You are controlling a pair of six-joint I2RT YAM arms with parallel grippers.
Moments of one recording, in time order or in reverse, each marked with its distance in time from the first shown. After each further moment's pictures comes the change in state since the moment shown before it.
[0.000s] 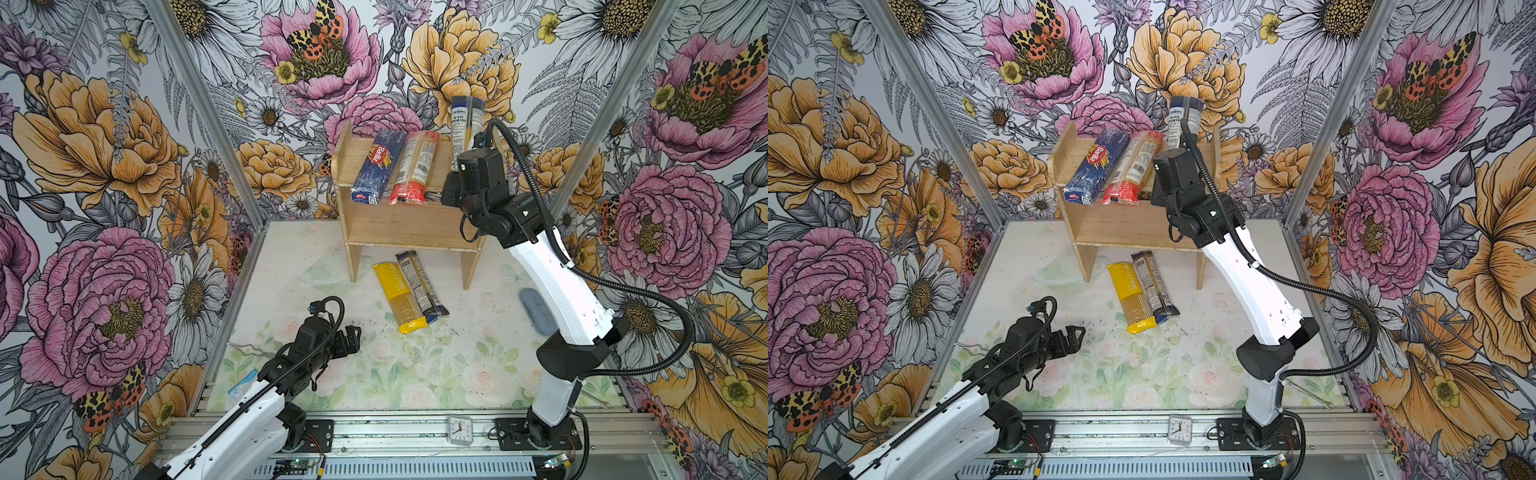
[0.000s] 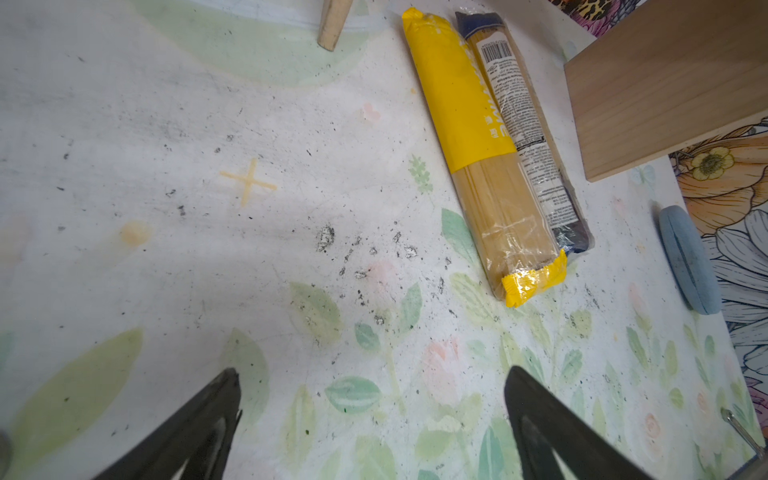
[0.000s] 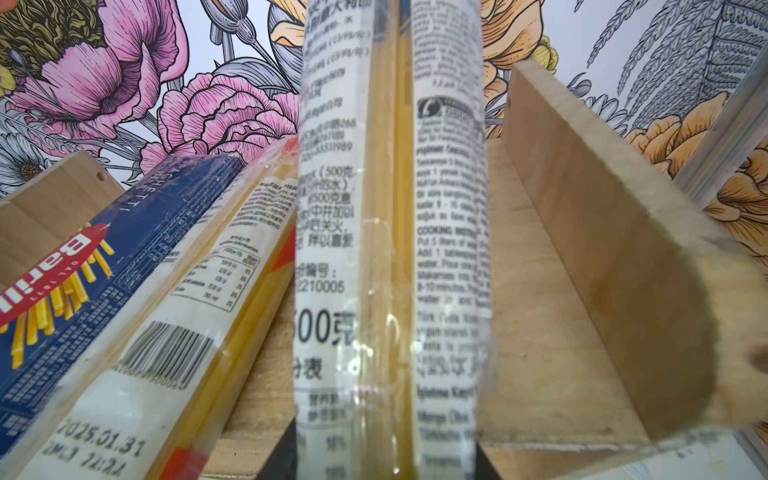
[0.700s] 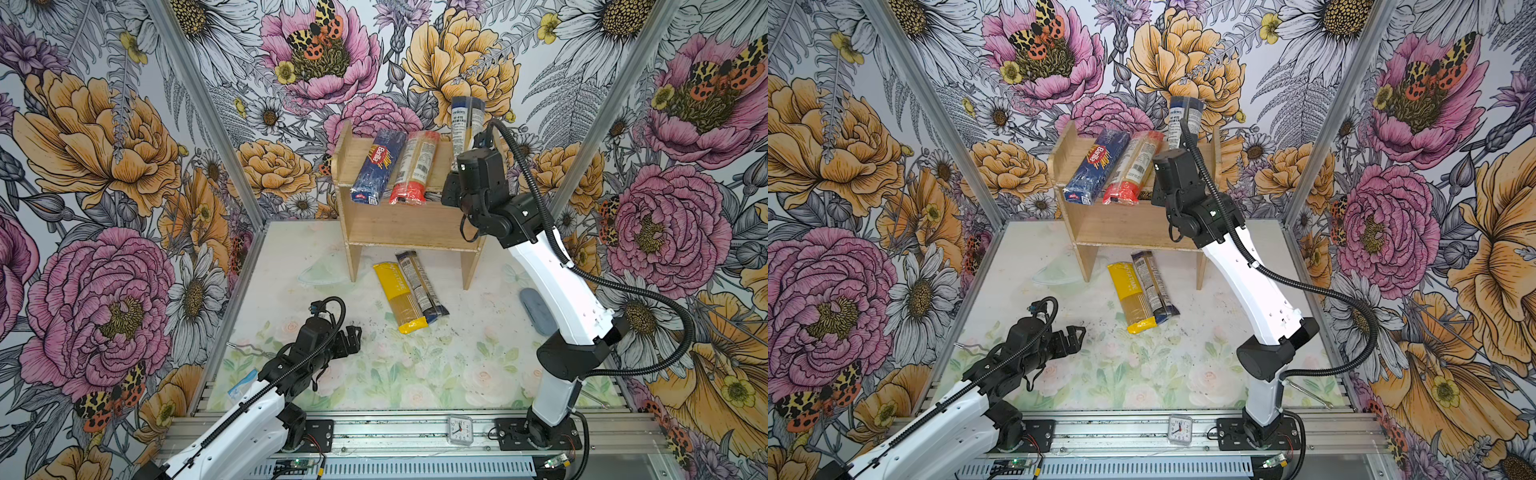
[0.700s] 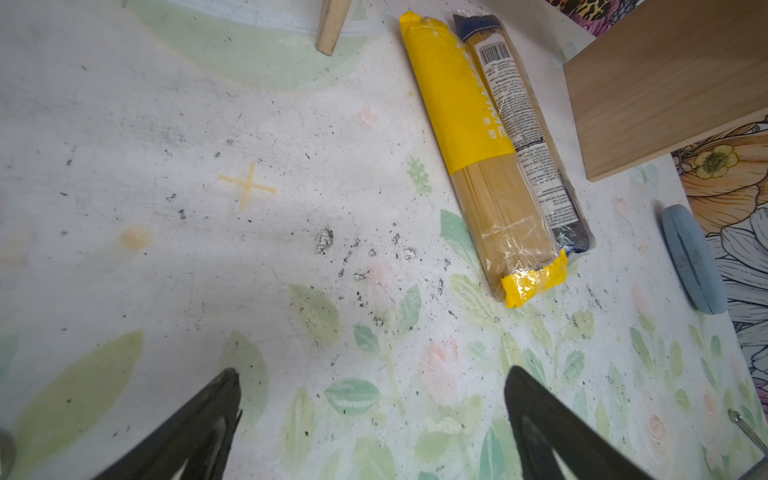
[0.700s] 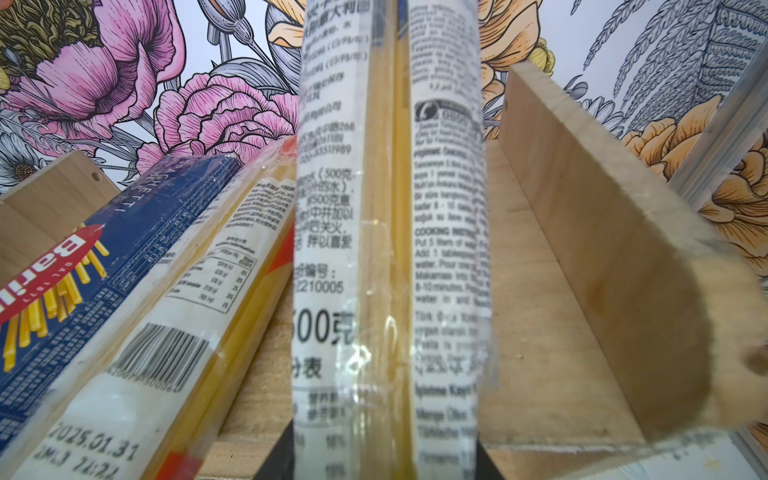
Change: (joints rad) left arm -0.017 0.000 0.004 0.000 -0.022 0.000; right arm 0.000 0.000 -0.001 0.001 0.004 -0.004
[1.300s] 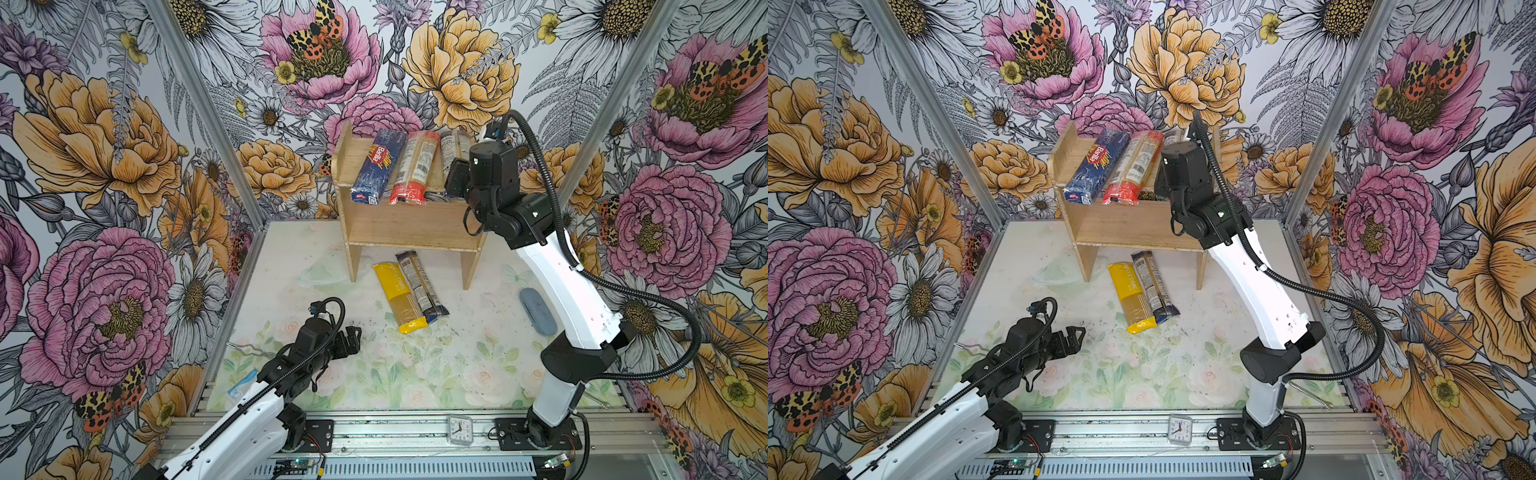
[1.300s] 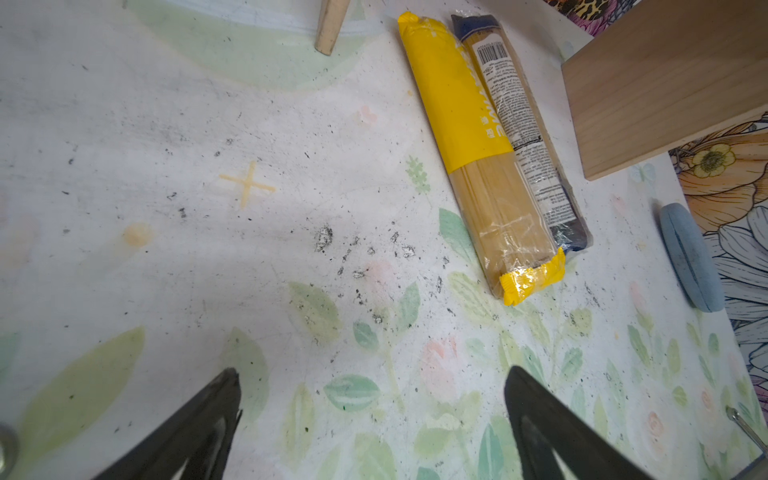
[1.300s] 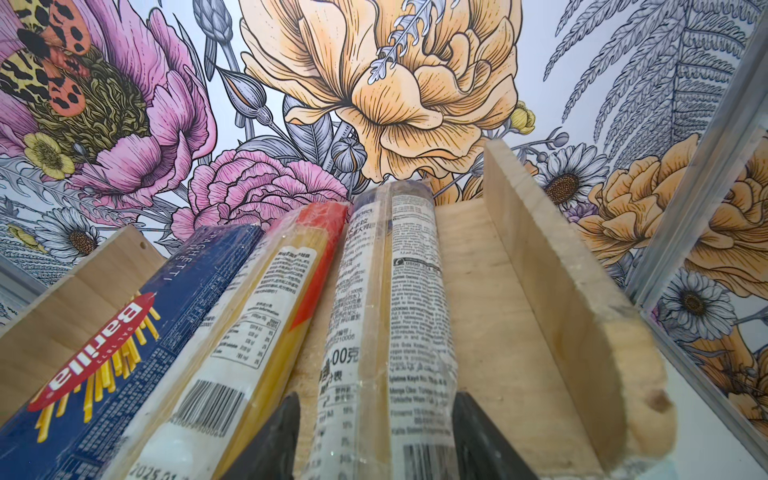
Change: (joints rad) left arm -0.002 -0.015 0.000 -0.016 0.000 0.000; right arm -0.001 -0.029 0.000 0.101 0.016 -0.013
